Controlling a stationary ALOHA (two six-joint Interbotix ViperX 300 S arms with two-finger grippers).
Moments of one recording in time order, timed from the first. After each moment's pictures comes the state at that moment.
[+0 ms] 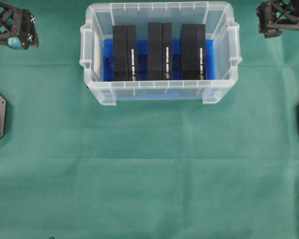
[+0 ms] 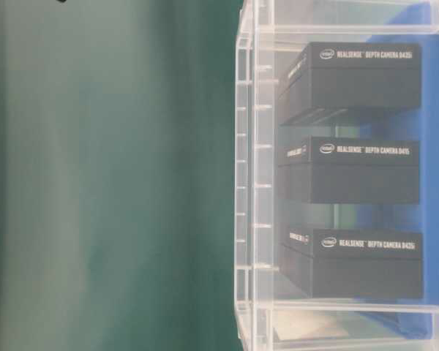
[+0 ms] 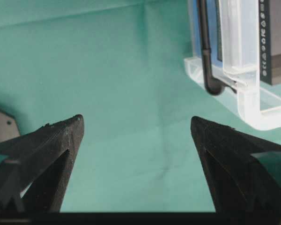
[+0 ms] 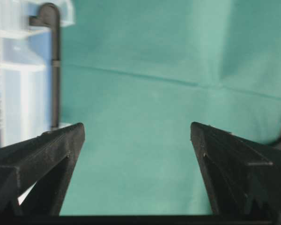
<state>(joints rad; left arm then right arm) 0.42 -0.60 0.49 0.07 1.31 -1.06 -0.47 -0.43 0.47 -0.19 1.27 1.17</state>
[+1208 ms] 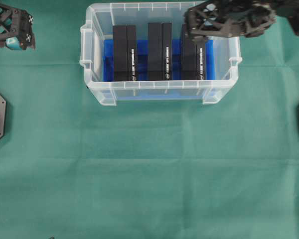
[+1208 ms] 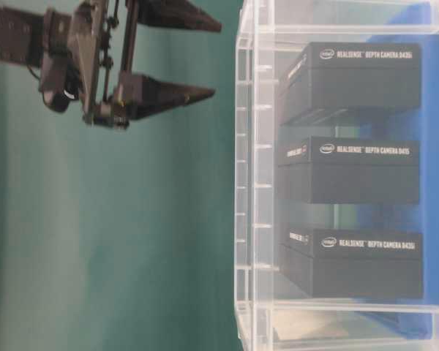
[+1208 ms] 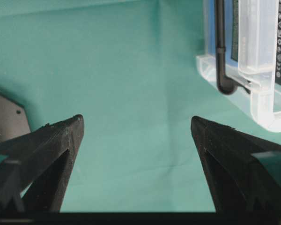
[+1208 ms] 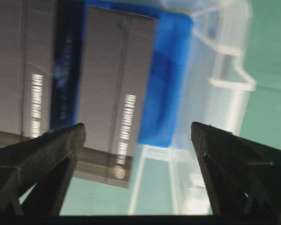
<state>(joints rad) 0.42 -0.60 0.49 0.07 1.35 -1.08 -0.29 -0.06 0.13 -0.19 1.23 1.33</state>
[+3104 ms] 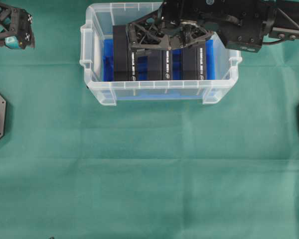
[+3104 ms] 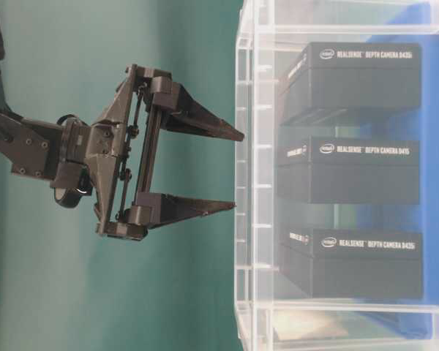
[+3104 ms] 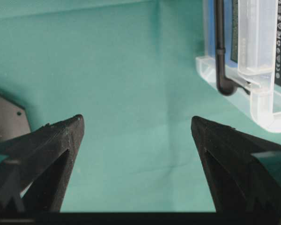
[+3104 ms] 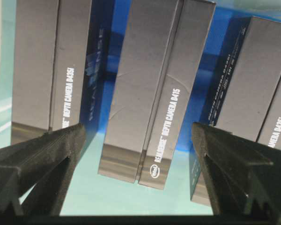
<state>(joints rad) 0.42 -0.60 0.49 0.07 1.35 -1.07 -0.21 0.21 -0.16 -0.19 1.21 1.38</state>
